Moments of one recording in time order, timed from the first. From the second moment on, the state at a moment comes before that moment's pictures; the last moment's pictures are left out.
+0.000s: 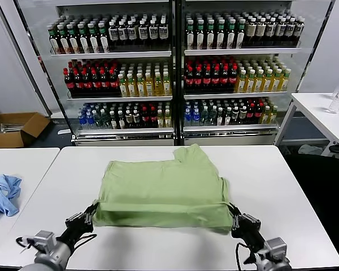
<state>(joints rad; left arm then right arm) 1.52 -1.01 -0.59 -2.02 -0.59 0.34 -0.03 -1.49 1.05 0.38 2.18 0.36 -0.39 0.16</state>
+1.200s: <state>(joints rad) 1.48 -1.00 -0.60 -1.92 -0.62 0.40 0.01 -1.49 1.10 0.30 2.08 0.31 -0.44 0.23</state>
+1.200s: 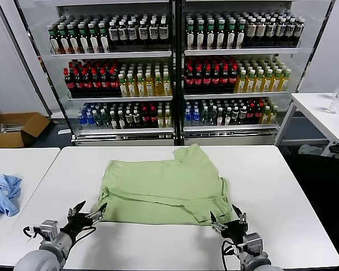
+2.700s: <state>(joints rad) 1.89 -1.03 -0.75 -2.19 -0.53 0.42 0.13 -1.90 1.06 0.51 2.34 0.30 -0.37 0.20</state>
